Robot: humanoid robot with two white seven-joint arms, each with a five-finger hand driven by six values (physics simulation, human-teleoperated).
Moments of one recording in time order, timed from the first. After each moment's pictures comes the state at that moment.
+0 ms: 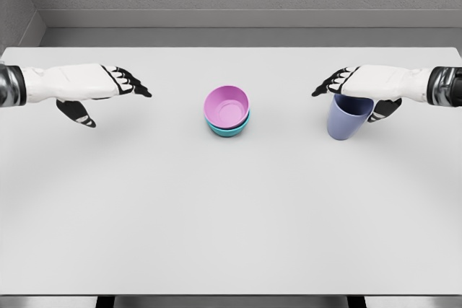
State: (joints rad) left arm -0.86 0.89 -0.85 -1.36 -0.28 -0.61 -0.55; right arm -0.81 -0.80 0.73 -1.29 0.38 -0.61 0.61
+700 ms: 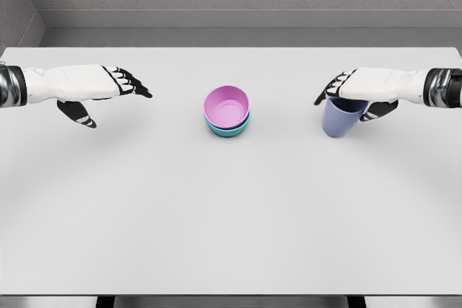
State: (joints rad) left arm -0.86 0.89 -0.85 -1.36 -0.28 -0.61 -0.55; right arm -0.81 -0.80 0.75 -1.28 0.38 -0.61 0.61
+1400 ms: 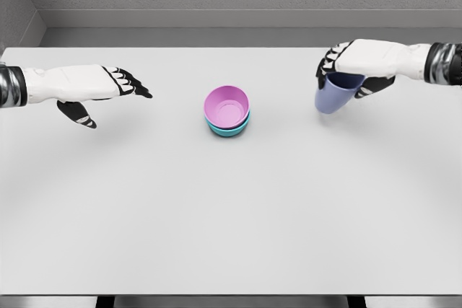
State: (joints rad) left arm -0.86 0.89 -0.85 -1.36 -0.28 -0.61 -0.55; right arm -0.88 -0.75 0.71 -1.28 0.36 -0.61 0.61
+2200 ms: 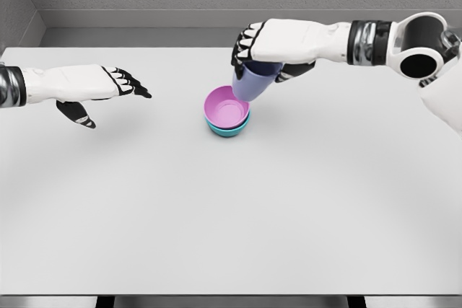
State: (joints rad) left arm -0.86 0.89 -0.85 -1.36 -0.28 -0.61 -0.55; right arm -0.98 -0.53 0.76 -1.38 0.37 -0.62 0.61
